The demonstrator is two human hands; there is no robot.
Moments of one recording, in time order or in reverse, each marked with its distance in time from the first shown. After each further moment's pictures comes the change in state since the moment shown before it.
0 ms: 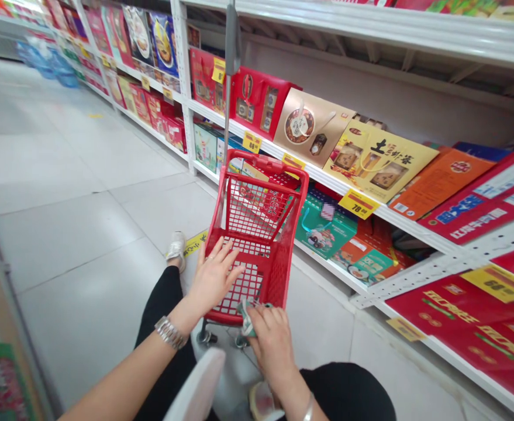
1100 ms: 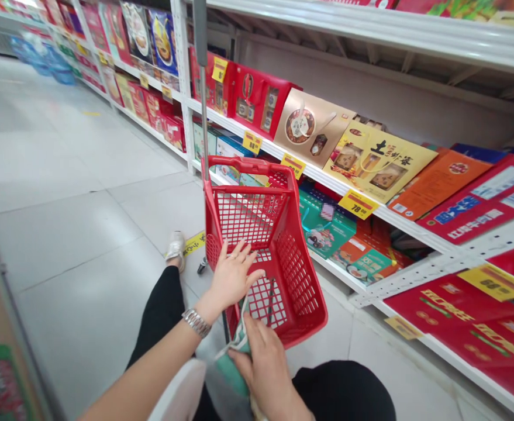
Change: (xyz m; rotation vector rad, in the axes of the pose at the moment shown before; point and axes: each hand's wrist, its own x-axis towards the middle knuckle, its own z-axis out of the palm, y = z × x) left_hand 0.016 0.033 0.006 -0.030 -0.052 0.117; right_hand -0.013 -0.041 0.003 0.113 0.018 0.139
